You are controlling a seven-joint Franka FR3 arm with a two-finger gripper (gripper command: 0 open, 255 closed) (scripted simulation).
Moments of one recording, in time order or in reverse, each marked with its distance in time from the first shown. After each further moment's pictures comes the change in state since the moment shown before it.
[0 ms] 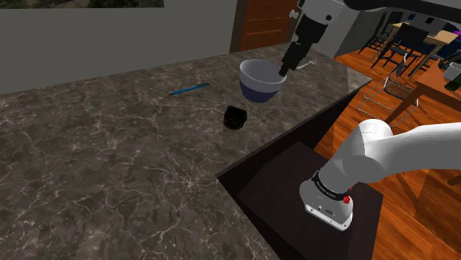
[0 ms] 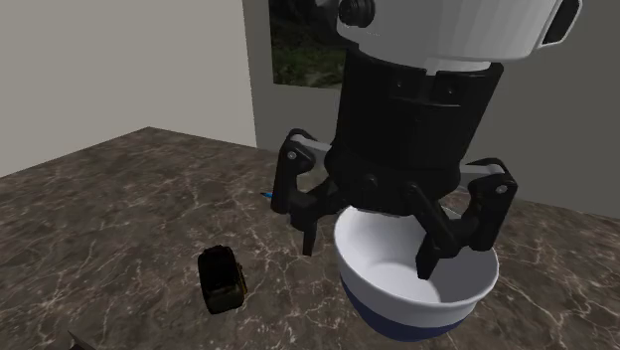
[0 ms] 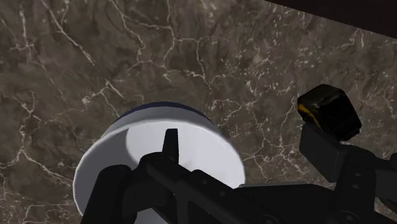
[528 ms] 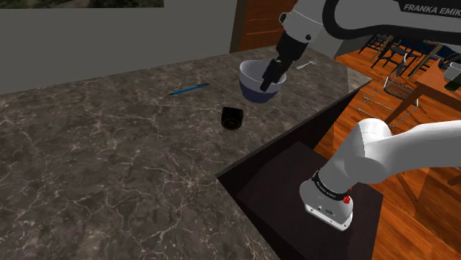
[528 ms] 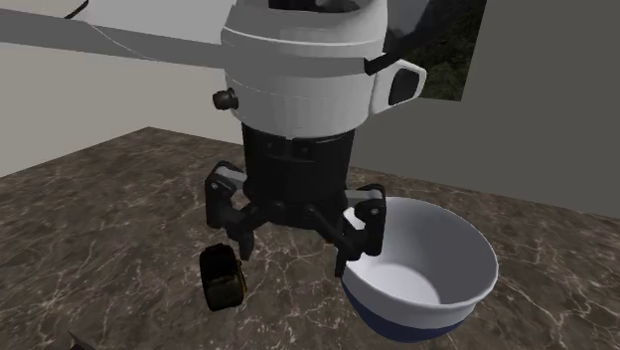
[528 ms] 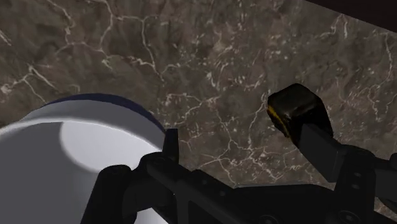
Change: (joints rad) arm 0.058 0.011 0.110 -0.107 0.073 0.171 0.082
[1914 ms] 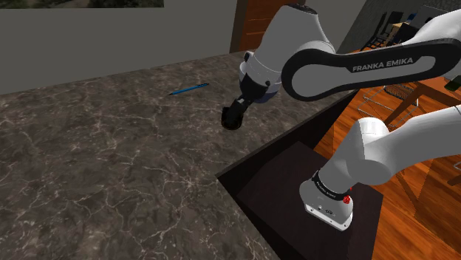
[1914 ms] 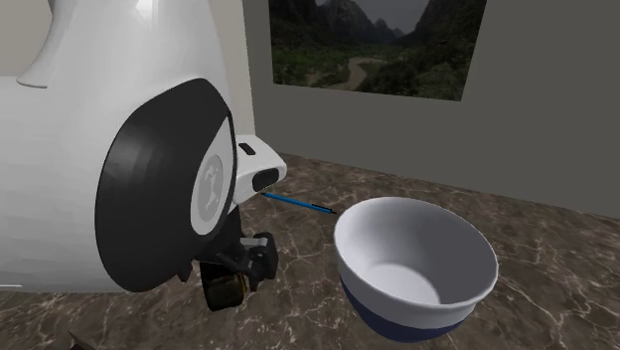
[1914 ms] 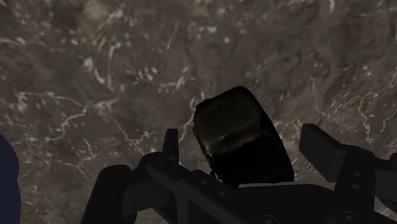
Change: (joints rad) arm 0.091 0.175 0.208 -0.143 0.106 0.414 0.128
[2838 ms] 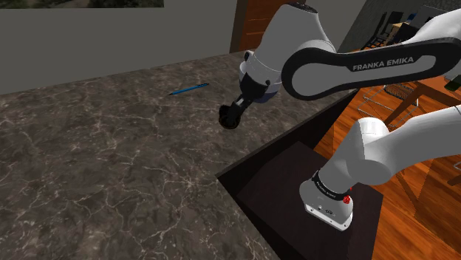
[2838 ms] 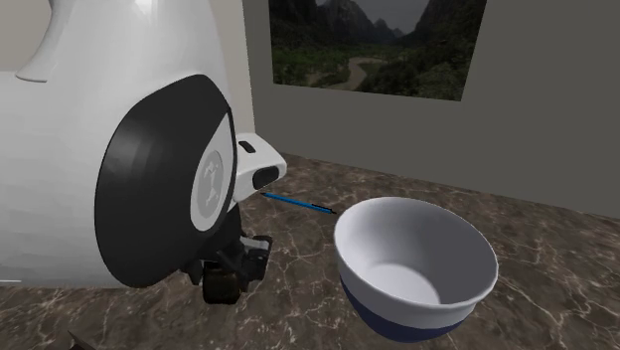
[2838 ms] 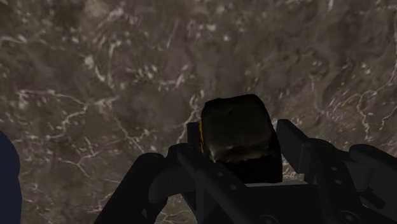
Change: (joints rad) arm -0.001 0.000 -0.001 0.005 -0.001 -0.004 0.001
